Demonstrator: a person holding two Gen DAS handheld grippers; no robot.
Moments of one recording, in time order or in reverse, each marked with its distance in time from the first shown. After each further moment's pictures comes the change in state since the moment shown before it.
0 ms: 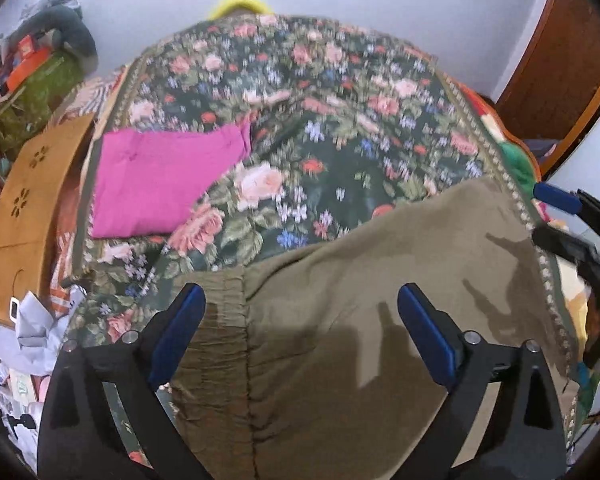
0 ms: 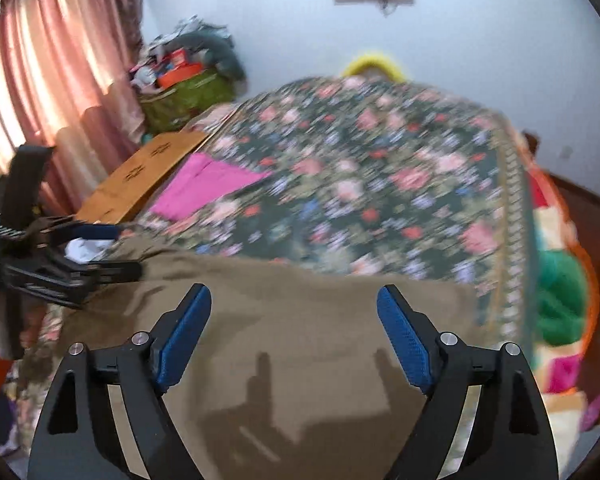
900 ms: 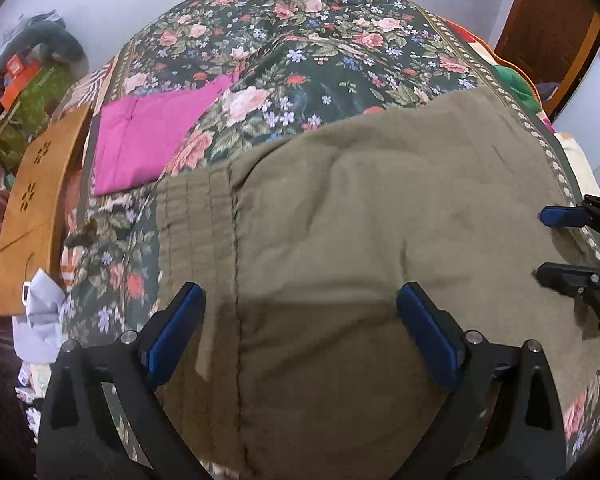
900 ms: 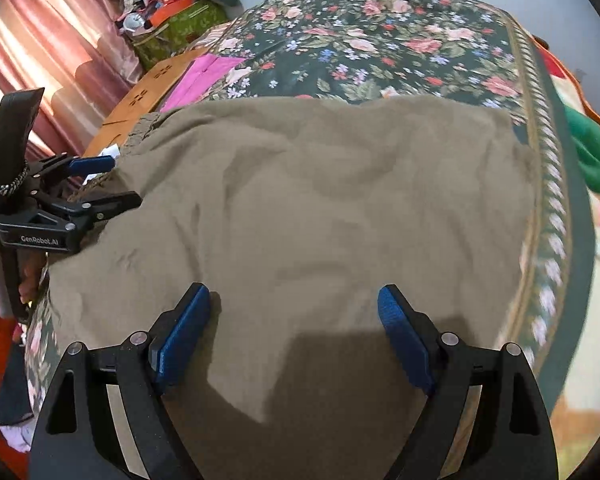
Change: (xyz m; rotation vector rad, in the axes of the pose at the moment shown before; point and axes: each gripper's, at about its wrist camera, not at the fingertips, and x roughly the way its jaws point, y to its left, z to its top) left arm -0.004 -0.015 -0.073 0.121 0.073 0.080; right arm 0.005 0.009 -0.093 0.092 0.269 0.032
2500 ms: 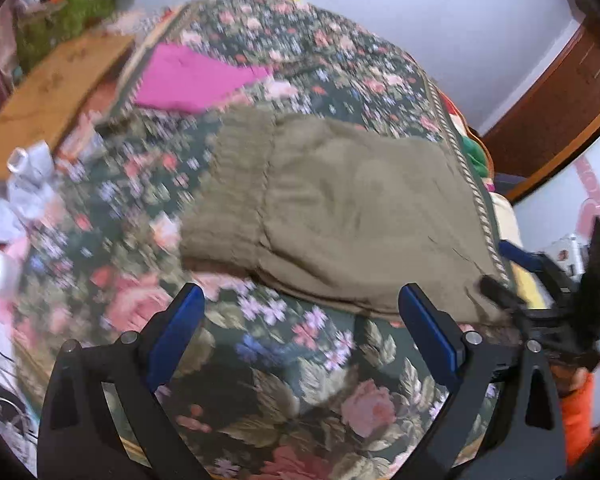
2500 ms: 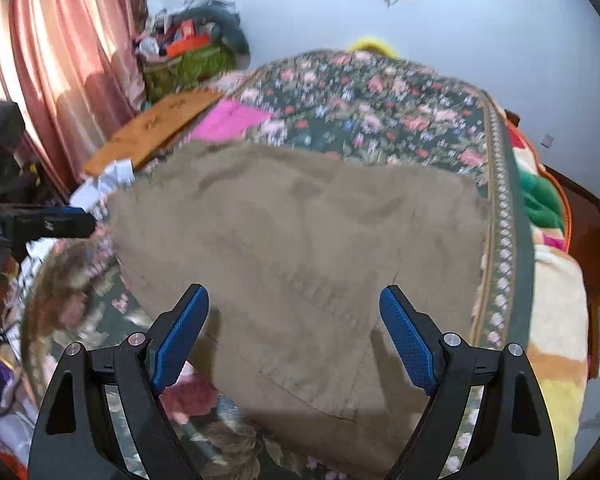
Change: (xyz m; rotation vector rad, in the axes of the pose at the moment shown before) left arm -0.080 0.026 -0.087 -0.351 -0.075 -0.255; right arm -0.039 0.073 -0.041 -0.117 -0.221 -0.159
